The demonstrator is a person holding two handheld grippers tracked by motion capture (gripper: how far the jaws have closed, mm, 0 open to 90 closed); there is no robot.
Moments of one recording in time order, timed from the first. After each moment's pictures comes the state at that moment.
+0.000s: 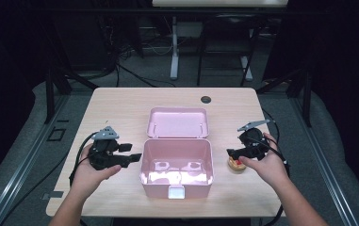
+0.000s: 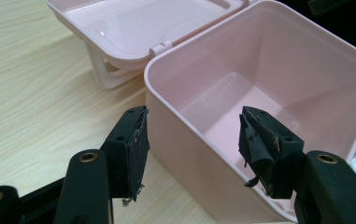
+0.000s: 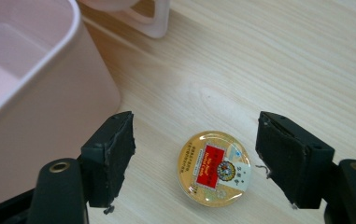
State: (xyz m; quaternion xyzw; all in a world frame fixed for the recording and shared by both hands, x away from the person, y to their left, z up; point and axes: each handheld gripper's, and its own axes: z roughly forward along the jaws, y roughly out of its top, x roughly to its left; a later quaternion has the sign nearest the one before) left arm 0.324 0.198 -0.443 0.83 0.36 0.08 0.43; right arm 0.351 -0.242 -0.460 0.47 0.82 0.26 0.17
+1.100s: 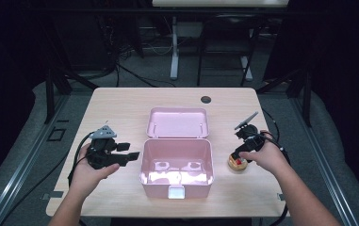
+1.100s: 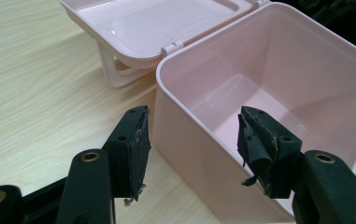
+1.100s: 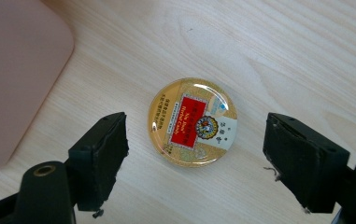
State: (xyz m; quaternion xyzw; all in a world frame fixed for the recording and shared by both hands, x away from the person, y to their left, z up) left arm 0.327 0.203 -0.444 0.82 0.37 0.09 0.42; right arm 0.389 -0.247 -0.479 0.51 0.85 0.12 0.08
